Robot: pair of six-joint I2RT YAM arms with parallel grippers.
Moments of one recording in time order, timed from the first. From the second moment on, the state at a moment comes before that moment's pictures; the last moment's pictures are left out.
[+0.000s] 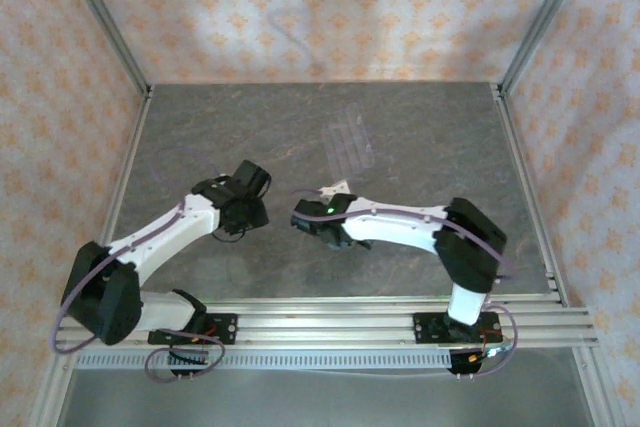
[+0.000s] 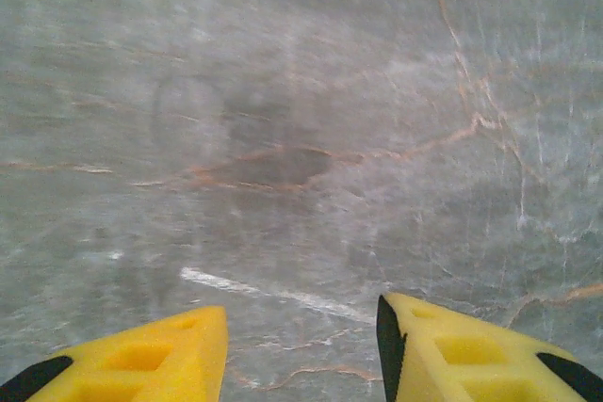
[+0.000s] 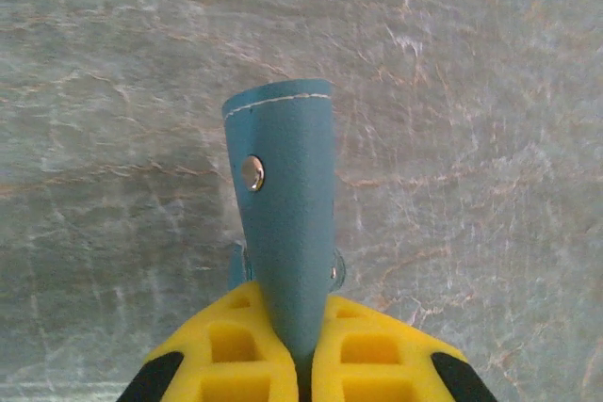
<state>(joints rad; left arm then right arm) -0.46 1.29 0.87 -0.84 -0.14 -0.85 1.08 1.80 1.25 -1.07 0.75 0.72</state>
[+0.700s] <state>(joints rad) -0.30 1.16 0.85 -0.96 -0.11 -0.81 1.16 1.75 1.28 -0.81 0.38 0.68</state>
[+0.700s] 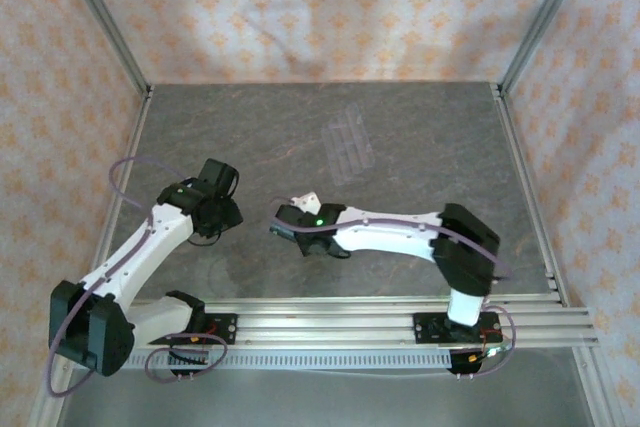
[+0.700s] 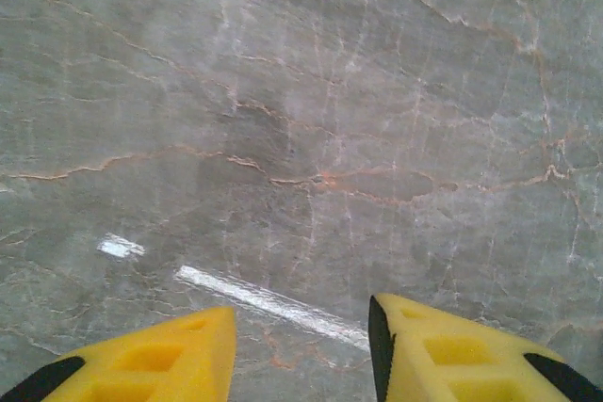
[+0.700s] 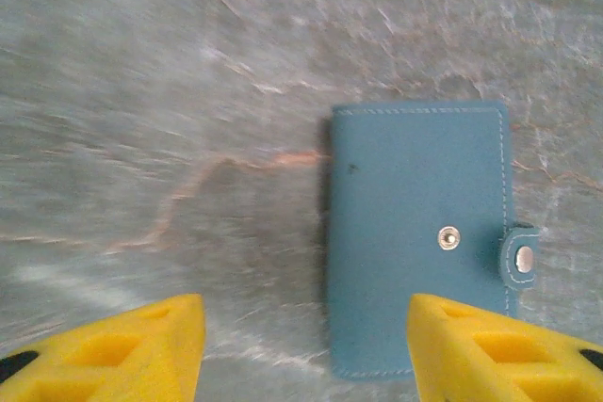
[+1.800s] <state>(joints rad) -0.67 1.77 1.18 -0.67 0.11 -0.73 0.90 1.74 1.13 -0.84 0.25 0.61</state>
